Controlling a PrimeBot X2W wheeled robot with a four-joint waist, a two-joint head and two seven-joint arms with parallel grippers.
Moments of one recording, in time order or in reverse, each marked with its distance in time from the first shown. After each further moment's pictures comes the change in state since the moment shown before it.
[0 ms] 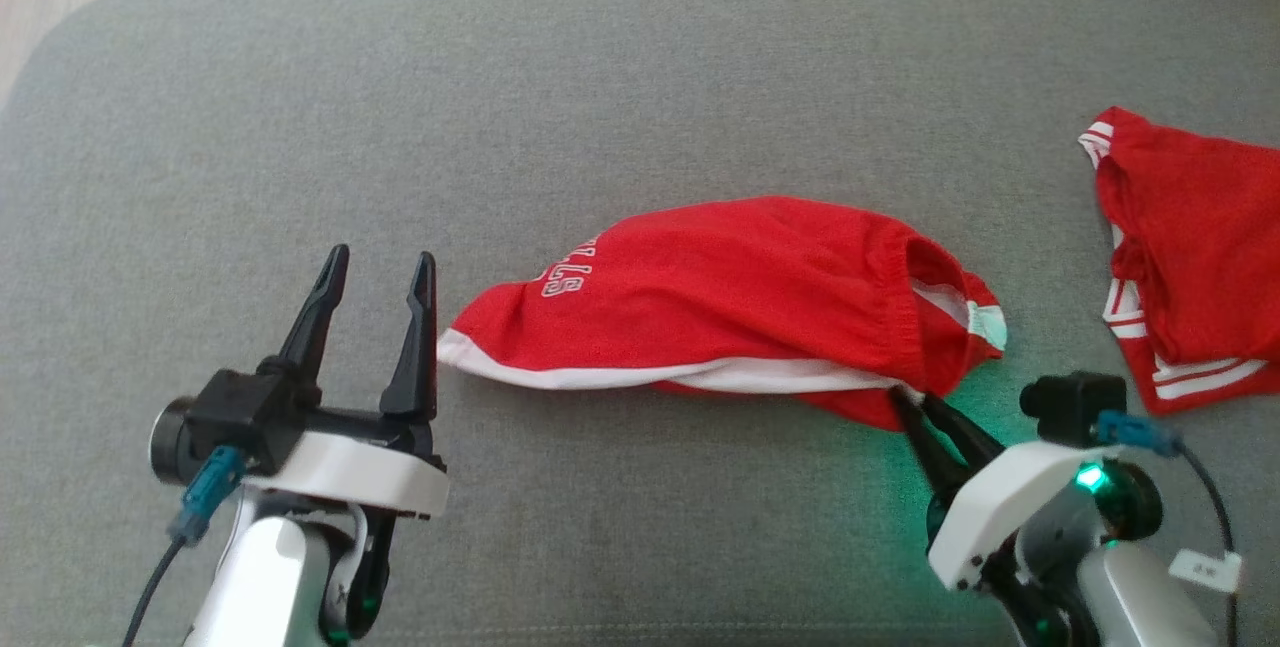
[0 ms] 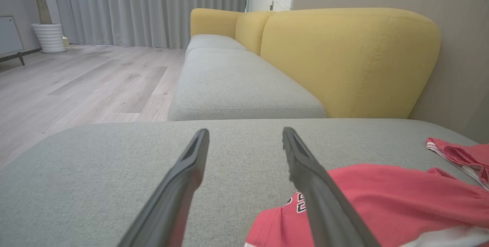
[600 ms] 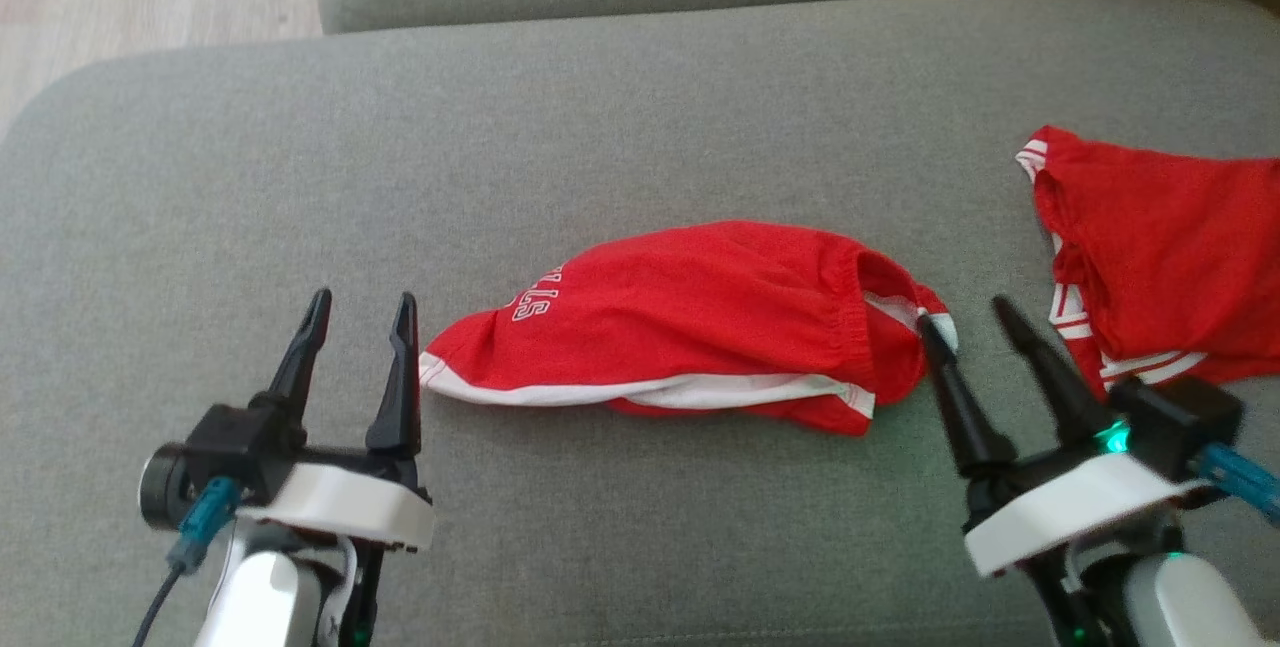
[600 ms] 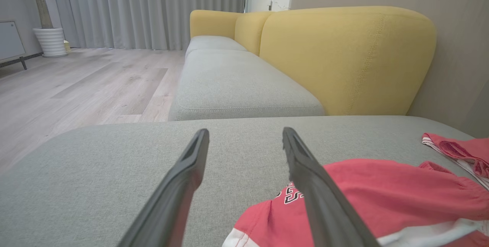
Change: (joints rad) left arm 0.054 0.000 0.027 0.023 0.014 0.019 0.000; right arm 0.097 0.005 -0.056 -0.305 -0.115 0.000 -0.181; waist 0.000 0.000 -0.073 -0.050
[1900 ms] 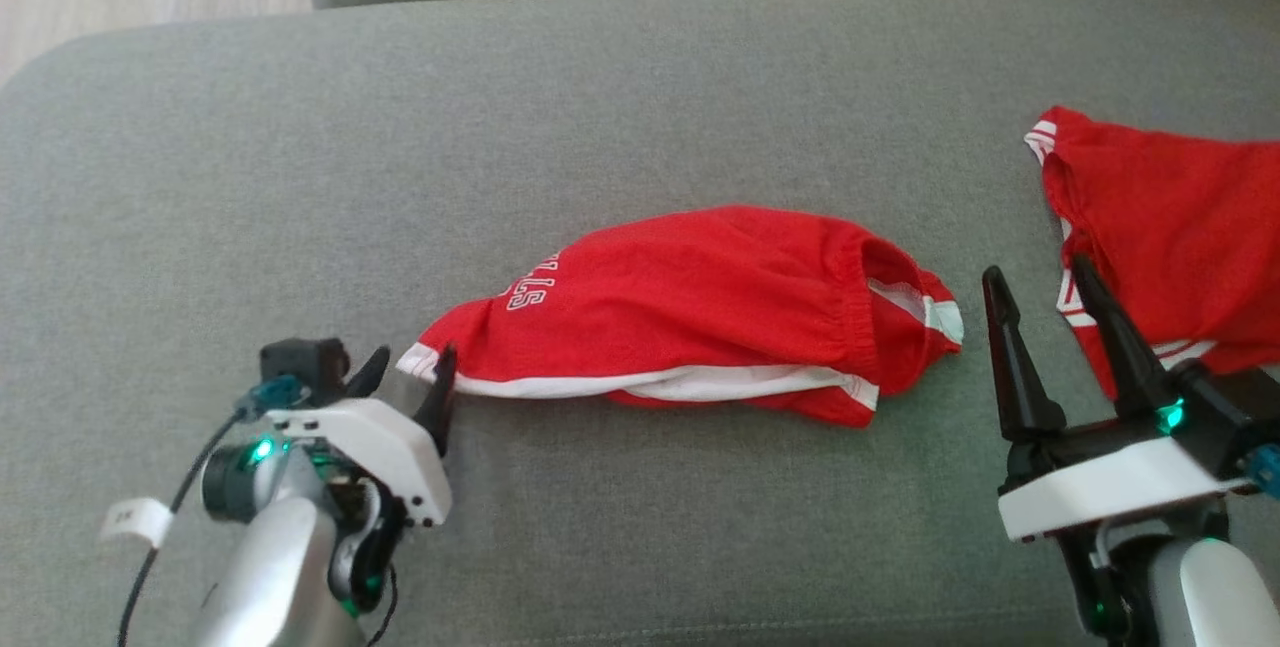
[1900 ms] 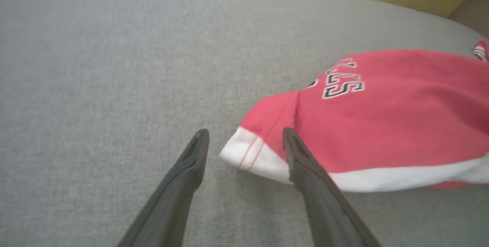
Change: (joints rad) left arm -0.202 -0.022 -0.049 0.405 -0.126 -0.056 0.284; right arm -0.016 0.064 -0.117 -0.019 -0.138 0.000 -0.079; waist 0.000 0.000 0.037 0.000
